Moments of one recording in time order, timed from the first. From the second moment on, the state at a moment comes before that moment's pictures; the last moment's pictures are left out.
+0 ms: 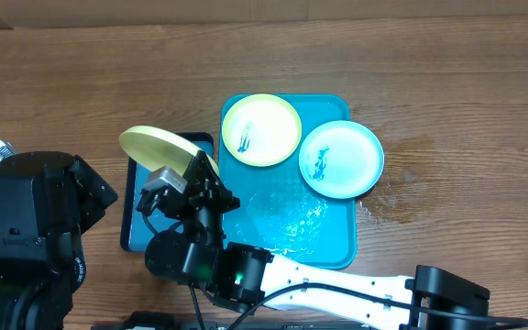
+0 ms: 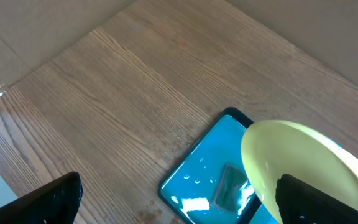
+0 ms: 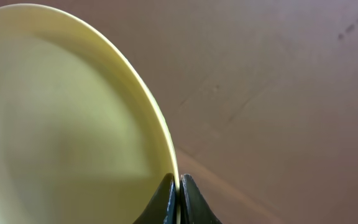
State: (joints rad) left arm -0.10 1.06 1.76 -1.59 -0.53 -0.69; right arm 1.31 1.80 1.33 0.13 1.25 -0.27
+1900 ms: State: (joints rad) left arm -0.10 1.06 1.76 -1.60 -0.53 -0.69; right arm -0.34 1.76 1.09 -1.01 -0.10 0.65
